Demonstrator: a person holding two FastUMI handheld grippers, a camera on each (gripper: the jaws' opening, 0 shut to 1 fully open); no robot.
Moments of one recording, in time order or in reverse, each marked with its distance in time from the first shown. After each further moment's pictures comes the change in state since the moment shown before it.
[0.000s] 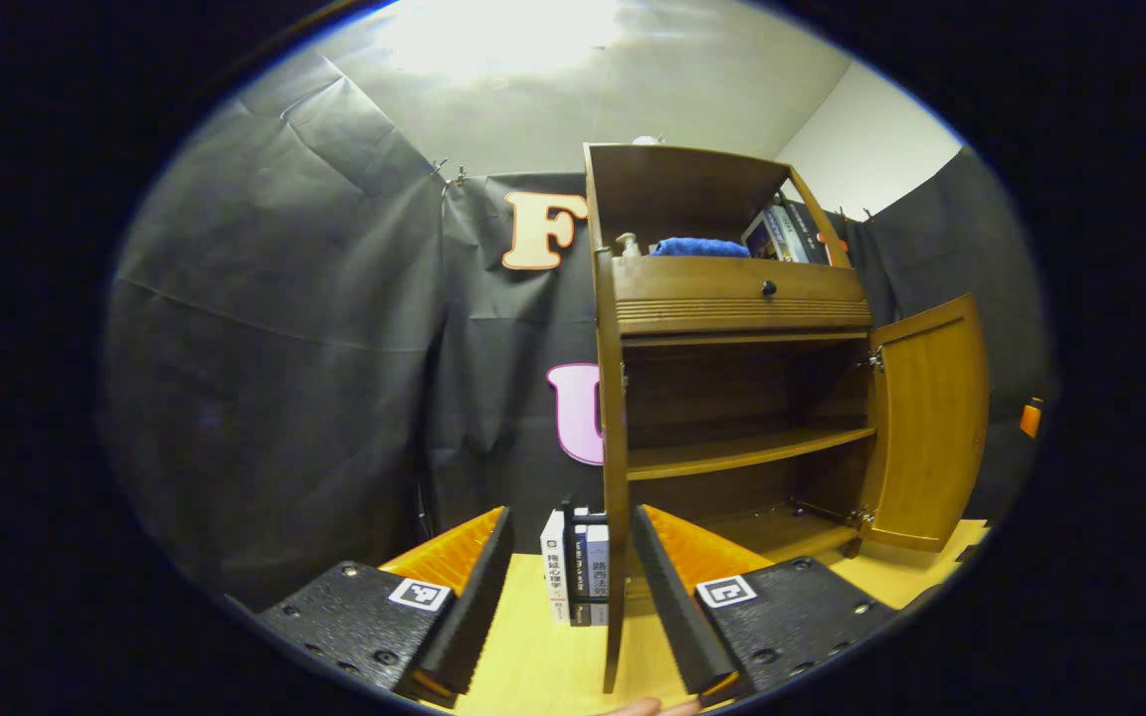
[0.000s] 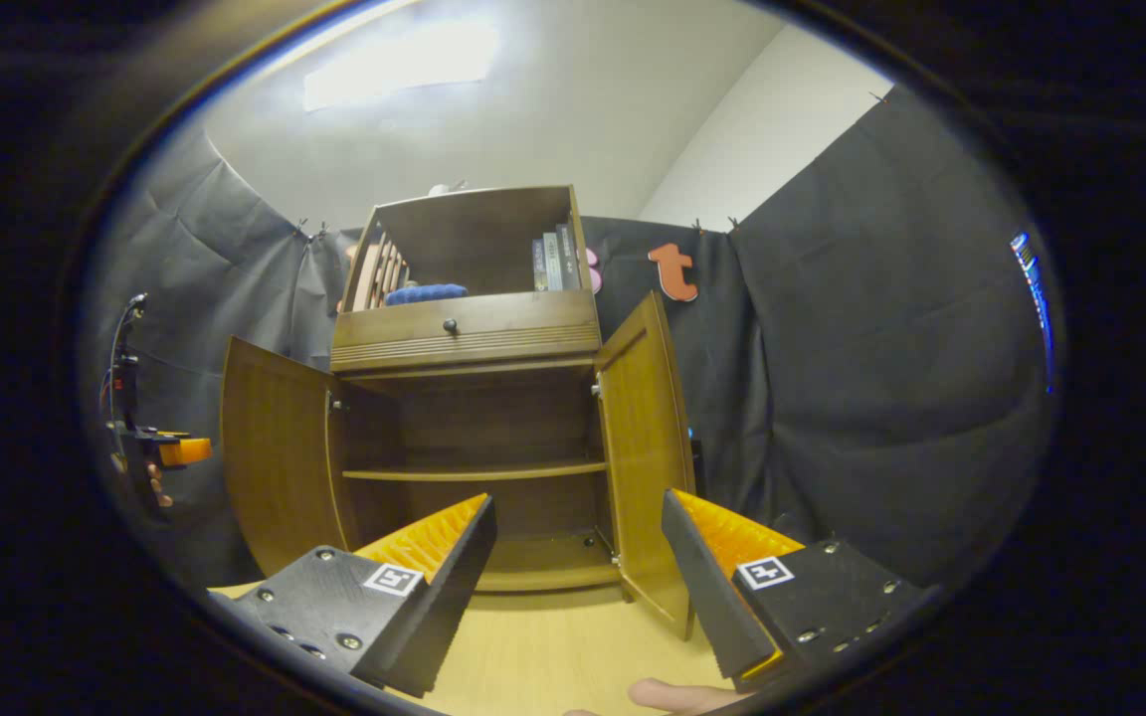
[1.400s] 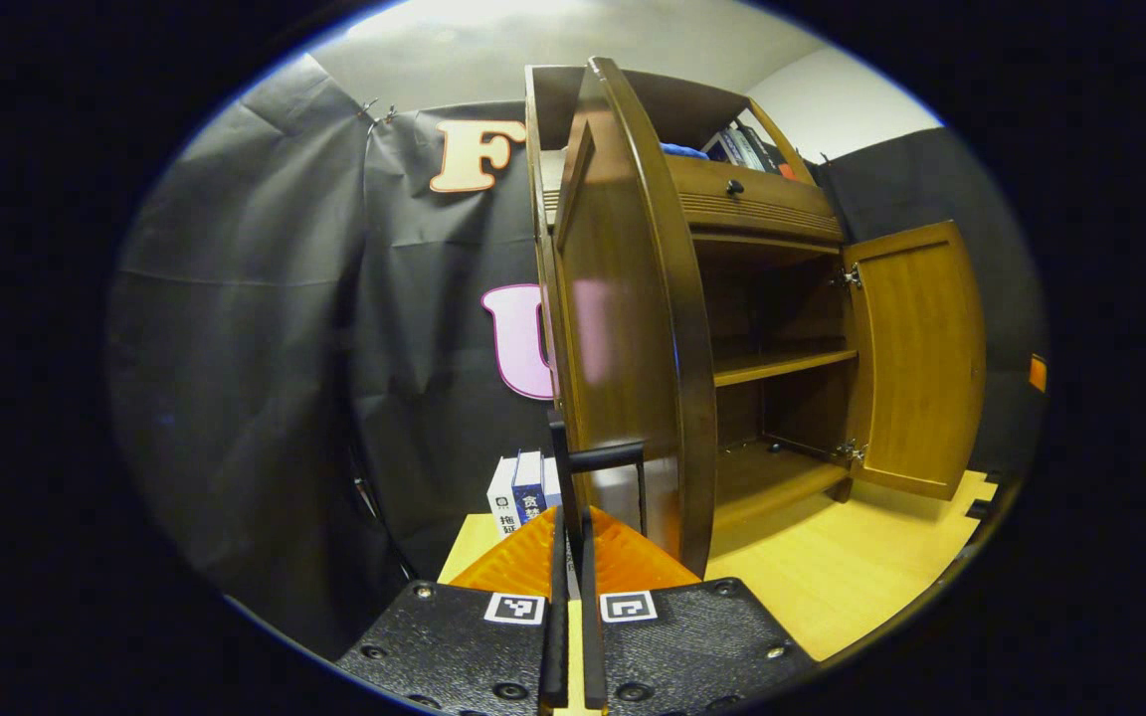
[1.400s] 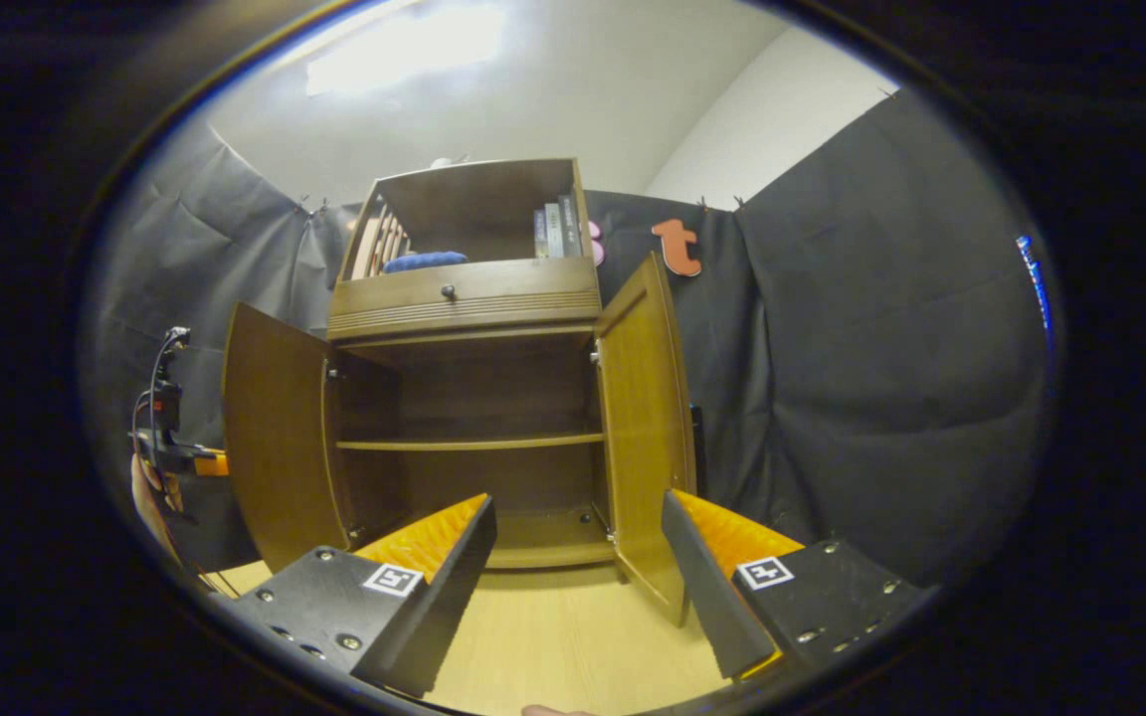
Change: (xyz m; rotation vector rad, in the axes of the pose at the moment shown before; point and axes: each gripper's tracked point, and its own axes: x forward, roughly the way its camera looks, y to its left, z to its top) left arm 0.076 -0.006 -0.104 0.034 0.223 -0.206; right arm 0.005 0.003 -0.038 -0.035 0.083 0.019
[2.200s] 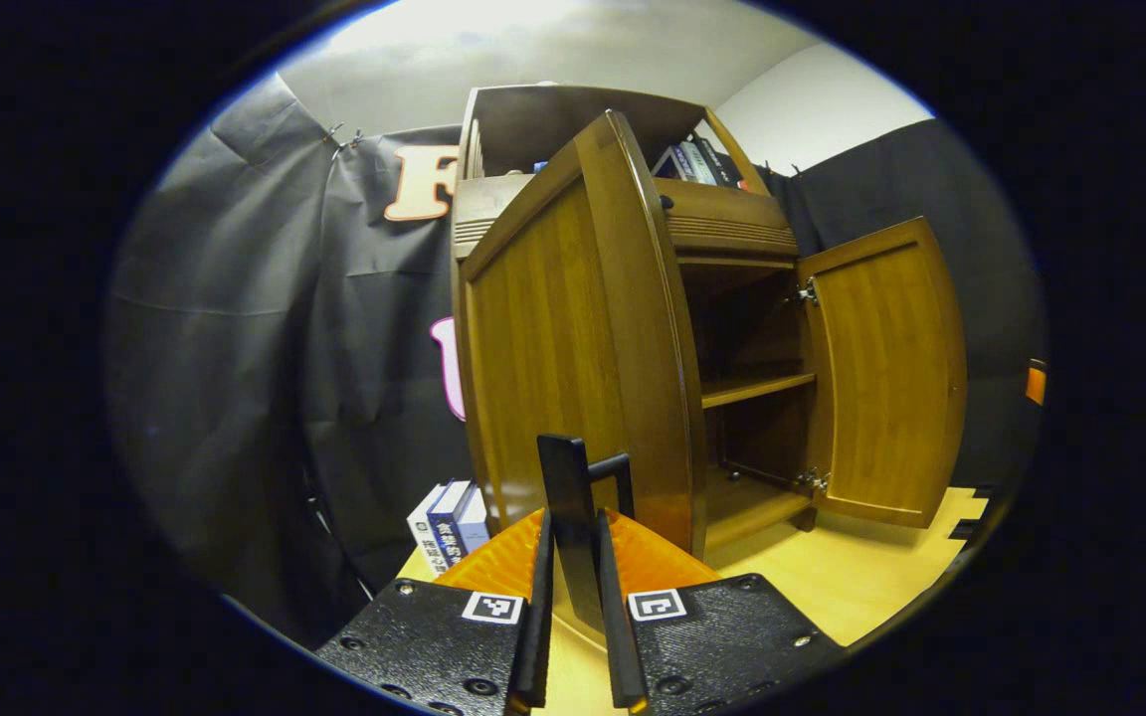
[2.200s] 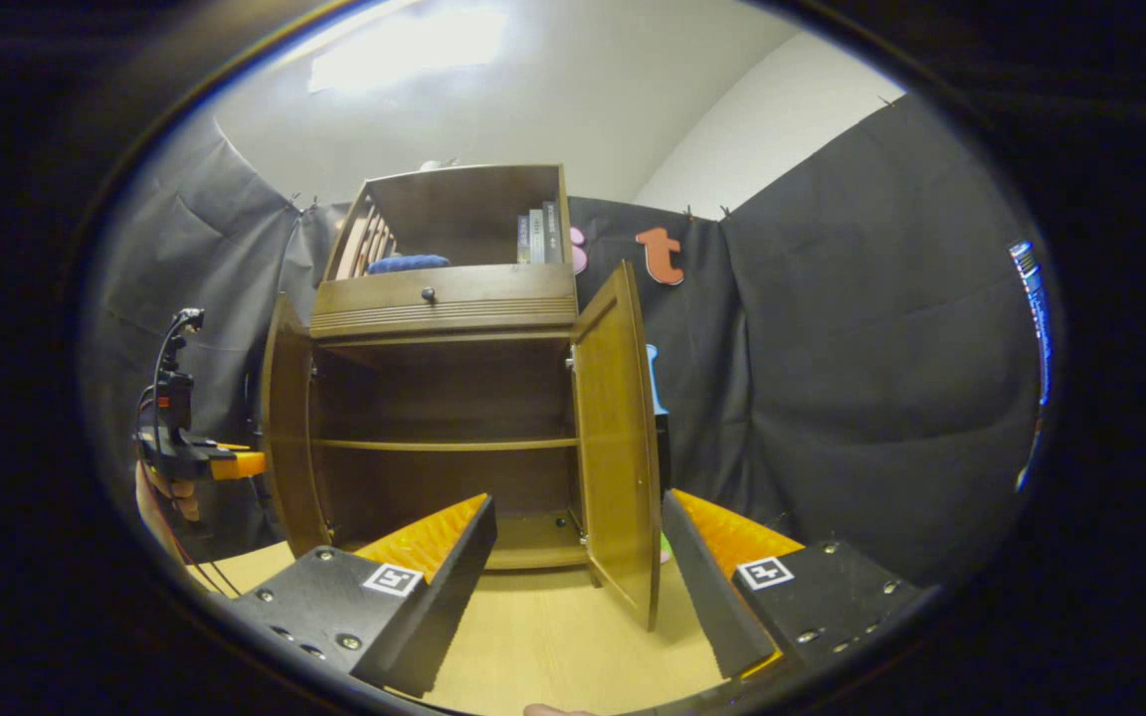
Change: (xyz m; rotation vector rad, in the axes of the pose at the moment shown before) left arm 0.011 -0.093 0.019 0.046 -0.080 -0.002; right arm -0.005 -0.029 0.000 -0.002 -0.015 -0.052
